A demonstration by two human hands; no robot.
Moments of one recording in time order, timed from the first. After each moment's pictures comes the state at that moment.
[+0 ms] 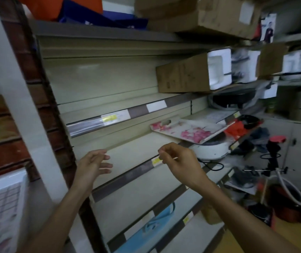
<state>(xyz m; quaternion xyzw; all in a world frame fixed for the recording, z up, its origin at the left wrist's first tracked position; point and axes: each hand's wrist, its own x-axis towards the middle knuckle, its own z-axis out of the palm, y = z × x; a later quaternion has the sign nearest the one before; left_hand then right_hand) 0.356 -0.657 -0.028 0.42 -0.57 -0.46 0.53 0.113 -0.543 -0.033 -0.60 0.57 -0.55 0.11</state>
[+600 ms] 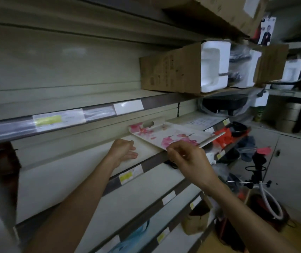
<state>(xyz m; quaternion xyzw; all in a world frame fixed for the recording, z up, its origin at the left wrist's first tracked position) 0.123 -0.790 -0.048 0.44 -0.57 -0.59 0.37 -0.038 -0.595 -0.042 -0.61 0.62 -0.49 0.02</state>
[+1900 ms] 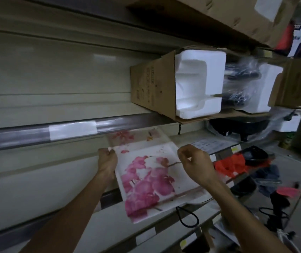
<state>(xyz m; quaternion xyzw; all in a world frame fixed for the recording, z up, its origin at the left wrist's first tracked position) -0.008 -0.883 -0.072 0.52 -0.45 -0.47 0.56 -0.251 -0.725 -0.025 -0.63 0.65 -0.42 -0.03</state>
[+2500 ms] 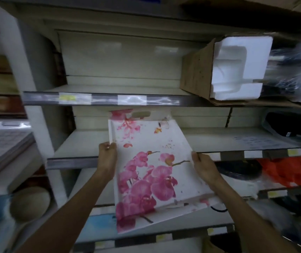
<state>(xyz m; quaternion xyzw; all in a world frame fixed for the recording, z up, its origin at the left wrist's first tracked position) 0.083 -0.709 -0.083 0.56 -0.37 -0.34 0.66 -0.209 -0.698 -0.076 -0.62 0.64 -0.39 0.25</state>
